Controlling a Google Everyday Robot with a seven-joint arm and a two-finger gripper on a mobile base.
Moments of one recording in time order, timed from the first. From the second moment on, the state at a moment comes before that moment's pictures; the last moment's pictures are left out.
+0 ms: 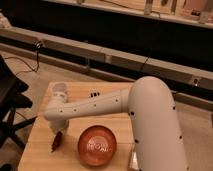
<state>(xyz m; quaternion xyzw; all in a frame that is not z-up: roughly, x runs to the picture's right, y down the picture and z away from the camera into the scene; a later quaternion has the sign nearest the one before) -0.231 0.230 0.801 -0.19 -0.29 -0.59 0.72</state>
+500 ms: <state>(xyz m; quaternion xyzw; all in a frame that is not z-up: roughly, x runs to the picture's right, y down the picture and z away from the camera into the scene) -0.221 0.219 0.809 -0.19 -0.30 -0.59 0.73</state>
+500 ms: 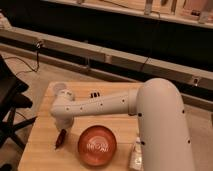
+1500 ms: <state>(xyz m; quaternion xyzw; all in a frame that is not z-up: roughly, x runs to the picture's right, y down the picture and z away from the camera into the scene) -0.184 0.178 0.823 -0.19 -0.31 -0.55 0.75</state>
